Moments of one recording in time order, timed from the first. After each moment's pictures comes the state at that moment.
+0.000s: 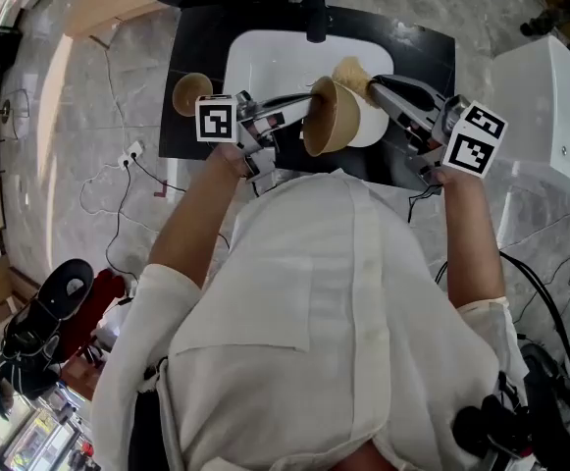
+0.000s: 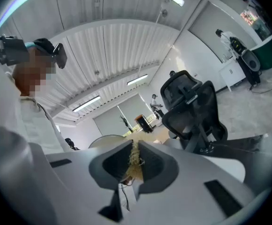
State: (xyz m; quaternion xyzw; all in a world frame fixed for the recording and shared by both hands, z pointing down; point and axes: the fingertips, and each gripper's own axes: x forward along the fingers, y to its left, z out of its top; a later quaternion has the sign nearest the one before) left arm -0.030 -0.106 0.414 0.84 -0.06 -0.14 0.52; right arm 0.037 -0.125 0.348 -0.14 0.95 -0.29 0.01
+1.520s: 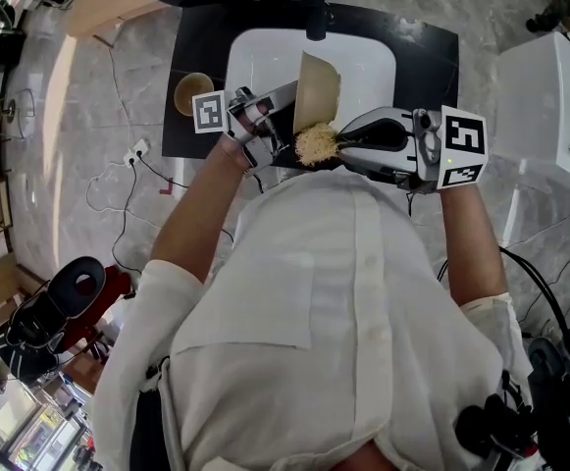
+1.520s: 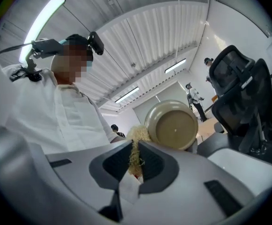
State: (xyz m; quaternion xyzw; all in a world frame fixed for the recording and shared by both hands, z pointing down) left arm -0.040 -0.118 0.386 0.76 0.00 -0.28 0.59; right arm -0.004 -0.017 0.323 0.13 0.96 -0.23 0.02
